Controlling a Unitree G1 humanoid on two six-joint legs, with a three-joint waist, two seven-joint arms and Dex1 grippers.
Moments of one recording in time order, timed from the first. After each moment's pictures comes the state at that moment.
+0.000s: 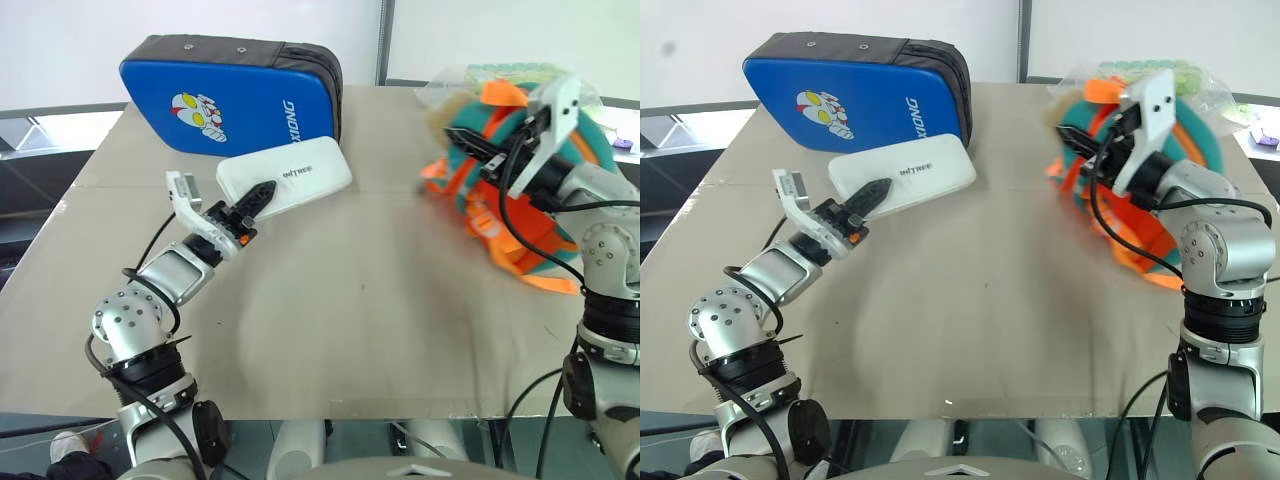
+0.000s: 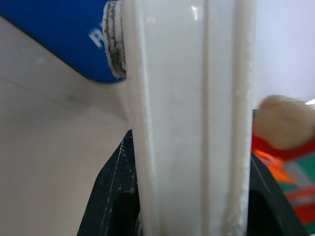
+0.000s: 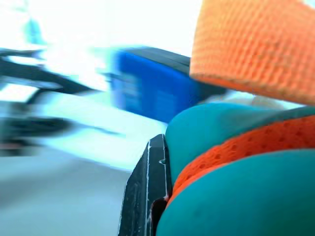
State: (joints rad) left arm -0.44 0.33 0.58 -0.11 -1.18 0.99 -0.15; right arm -0.74 -0.49 -0.13 -0.31 0.67 0.79 0.73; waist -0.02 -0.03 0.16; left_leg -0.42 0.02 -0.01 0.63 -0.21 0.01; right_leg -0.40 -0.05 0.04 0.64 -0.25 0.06
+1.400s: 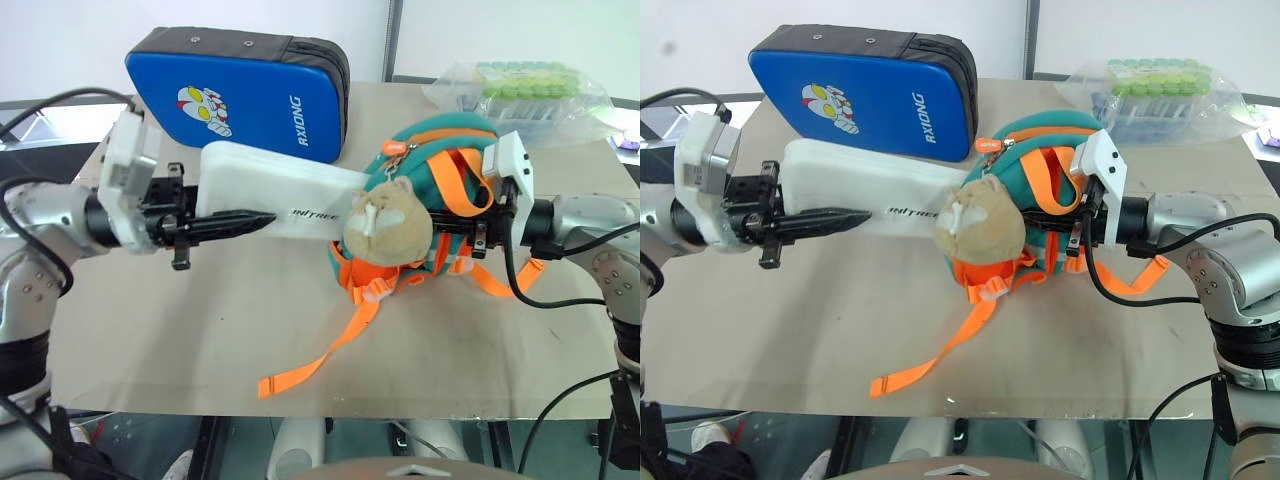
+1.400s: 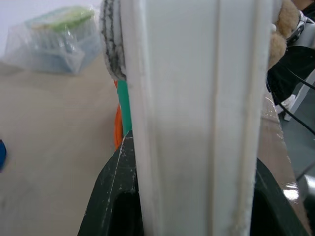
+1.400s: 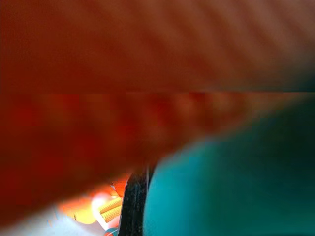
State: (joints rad) left arm -0.49 0.99 0.25 -0.26 -0.84 0.64 -1.22; right arm -0.59 -0.72 -0.02 -0.42 0.71 0.85 0.87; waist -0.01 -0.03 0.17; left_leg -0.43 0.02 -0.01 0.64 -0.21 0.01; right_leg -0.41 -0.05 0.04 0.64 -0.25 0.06
